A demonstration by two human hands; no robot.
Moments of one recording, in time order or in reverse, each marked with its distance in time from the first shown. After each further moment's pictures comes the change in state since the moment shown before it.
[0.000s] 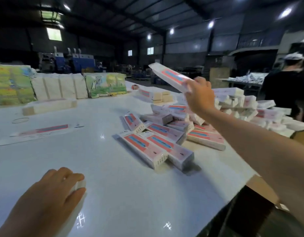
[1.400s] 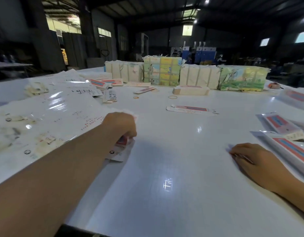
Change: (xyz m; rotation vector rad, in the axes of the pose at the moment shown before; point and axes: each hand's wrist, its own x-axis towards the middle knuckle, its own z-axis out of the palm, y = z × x) left_hand -0.051 -0.120 -0.165 0.552 -0.646 -1.028; right_hand -0.189 -0.201 0.039 0.528 -0.598 -0.612
